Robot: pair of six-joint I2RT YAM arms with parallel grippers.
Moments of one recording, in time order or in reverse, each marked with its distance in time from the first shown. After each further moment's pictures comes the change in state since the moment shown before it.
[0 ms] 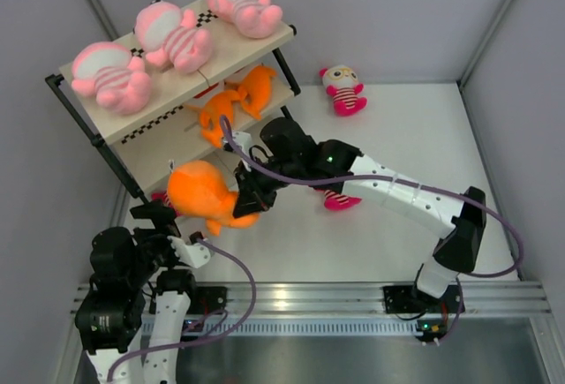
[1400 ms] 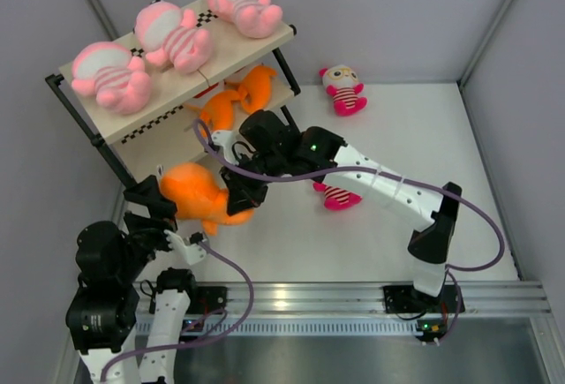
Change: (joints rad) left arm 0.000 0.074 0.108 0.119 0.000 0.290; right arm 0.042 0.175 0.349 -0.299 0.066 -0.141
